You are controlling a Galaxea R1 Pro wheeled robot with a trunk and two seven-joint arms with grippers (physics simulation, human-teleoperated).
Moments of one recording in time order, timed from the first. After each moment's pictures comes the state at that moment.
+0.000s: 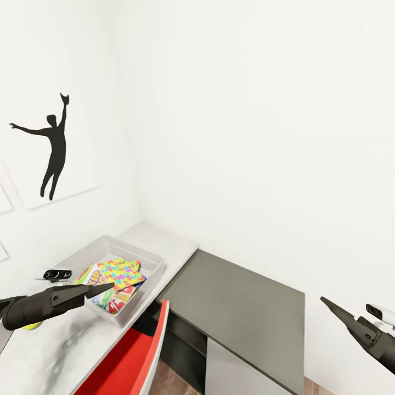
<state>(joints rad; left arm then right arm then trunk) -0.30 0.43 0.21 -1.40 0.56 1.02 -1.57 -0.11 -0.12 -0.79 -1.51 -0.33 0.75 1.55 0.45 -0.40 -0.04</state>
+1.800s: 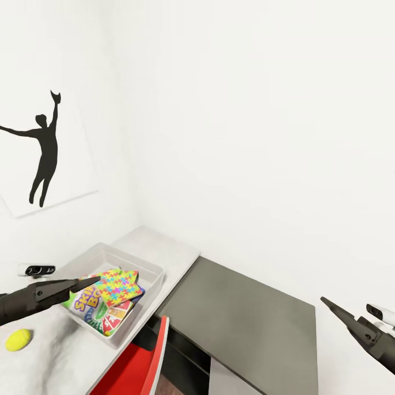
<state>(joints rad) -0.30 0.47 0.29 -1.40 0.56 1.02 -1.57 -0.11 -0.12 -0.79 -1.51 -0.33 0.75 1.55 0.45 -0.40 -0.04</state>
